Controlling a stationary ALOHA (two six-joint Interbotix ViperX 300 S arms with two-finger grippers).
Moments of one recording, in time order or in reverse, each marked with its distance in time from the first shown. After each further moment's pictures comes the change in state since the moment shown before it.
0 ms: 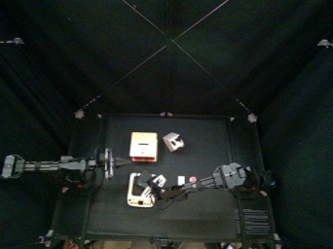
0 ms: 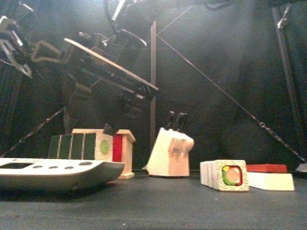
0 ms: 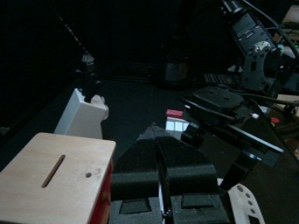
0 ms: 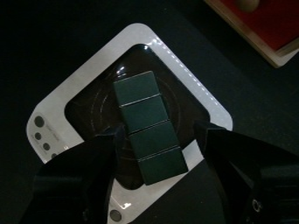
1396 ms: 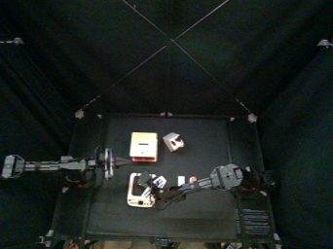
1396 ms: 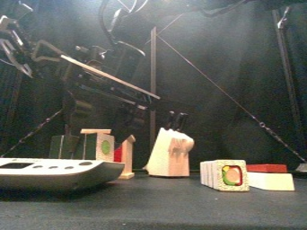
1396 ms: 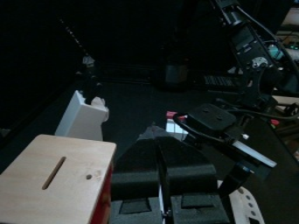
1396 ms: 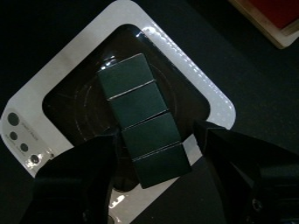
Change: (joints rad) left arm 0.000 -0.002 0.000 0.000 -0.006 0.000; right arm -0.003 0.044 -0.018 0.040 0.037 0.000
